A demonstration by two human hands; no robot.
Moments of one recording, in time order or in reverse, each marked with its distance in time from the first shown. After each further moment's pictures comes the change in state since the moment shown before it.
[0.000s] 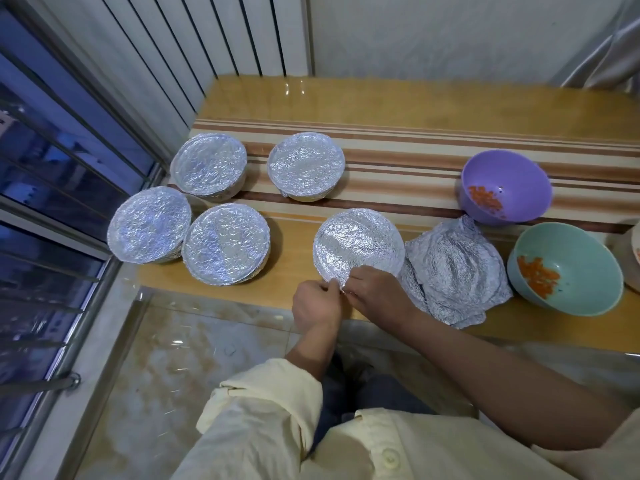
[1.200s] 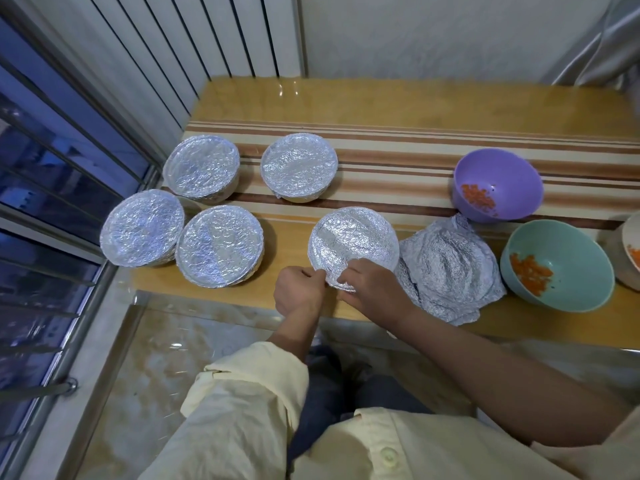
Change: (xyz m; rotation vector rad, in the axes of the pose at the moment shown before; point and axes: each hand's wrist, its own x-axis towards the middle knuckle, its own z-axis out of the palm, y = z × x) left_hand 0.021 0.011 -0.013 0.000 0.045 -0.011; right_hand -0.002 0.007 -0.003 0.090 -0.011 0.112
